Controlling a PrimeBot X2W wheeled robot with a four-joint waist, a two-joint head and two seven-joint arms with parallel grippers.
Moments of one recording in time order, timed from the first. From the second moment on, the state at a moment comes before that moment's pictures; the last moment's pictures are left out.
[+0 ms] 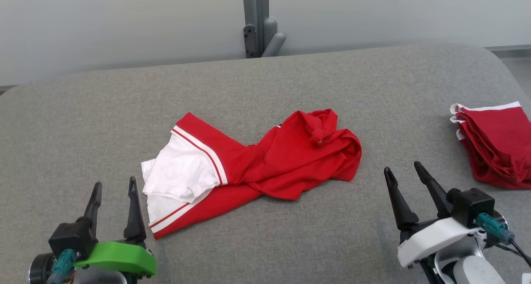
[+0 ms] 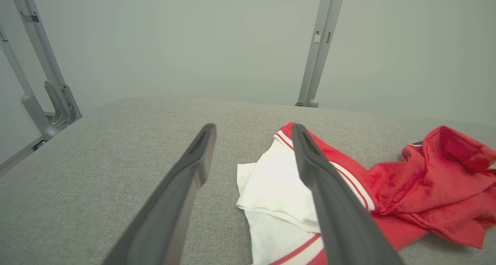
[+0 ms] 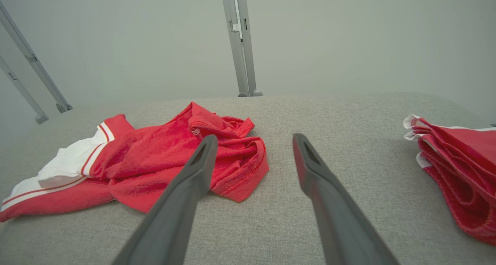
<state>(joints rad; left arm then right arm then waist) -0.03 0.24 -0.18 0.13 -0.42 0.13 -0.22 -0.04 -0.17 0.15 0.10 0.29 0.13 -0.15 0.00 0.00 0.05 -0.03</state>
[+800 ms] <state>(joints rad) 0.06 0.26 -0.20 0.05 -0.43 0.16 -0.16 0.02 -0.17 0.13 0.05 0.29 0.13 -0.11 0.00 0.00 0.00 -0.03</state>
